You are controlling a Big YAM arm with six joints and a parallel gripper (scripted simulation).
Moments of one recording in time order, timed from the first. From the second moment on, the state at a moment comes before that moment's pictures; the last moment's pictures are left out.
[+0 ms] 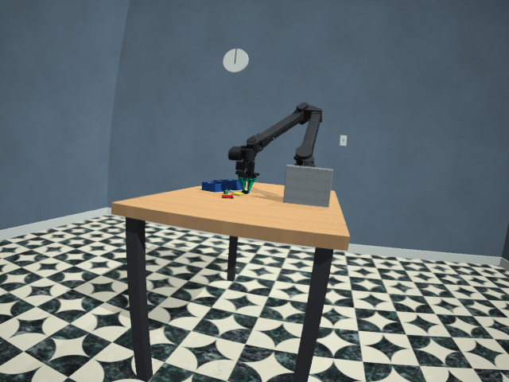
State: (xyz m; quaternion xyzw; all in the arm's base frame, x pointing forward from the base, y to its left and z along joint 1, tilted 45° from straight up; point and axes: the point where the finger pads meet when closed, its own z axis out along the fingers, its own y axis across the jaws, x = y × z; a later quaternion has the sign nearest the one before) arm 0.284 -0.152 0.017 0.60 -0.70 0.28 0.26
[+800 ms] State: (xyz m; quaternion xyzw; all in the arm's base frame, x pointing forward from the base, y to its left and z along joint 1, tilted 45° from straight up) arm 0.283 -0.152 0.018 0.60 -0.70 0.28 0.26
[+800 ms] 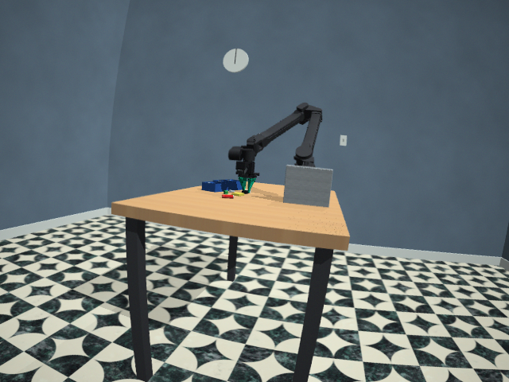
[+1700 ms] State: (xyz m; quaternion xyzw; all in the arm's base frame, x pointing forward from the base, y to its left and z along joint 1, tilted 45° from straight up) arm 0.280 -0.111 0.057 0.61 -0.70 0.28 0.26
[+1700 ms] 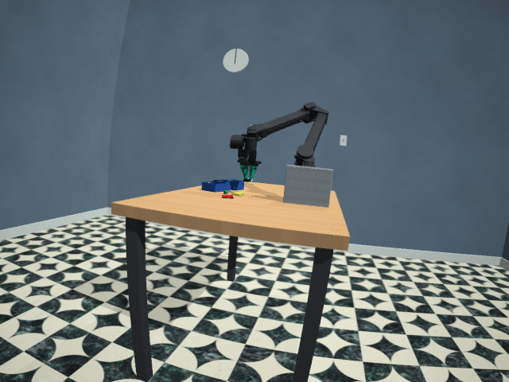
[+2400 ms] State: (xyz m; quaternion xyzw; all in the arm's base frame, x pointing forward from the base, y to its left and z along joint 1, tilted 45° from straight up) arm 0.283 -0.111 0.059 0.60 -0.70 0.28 0.26
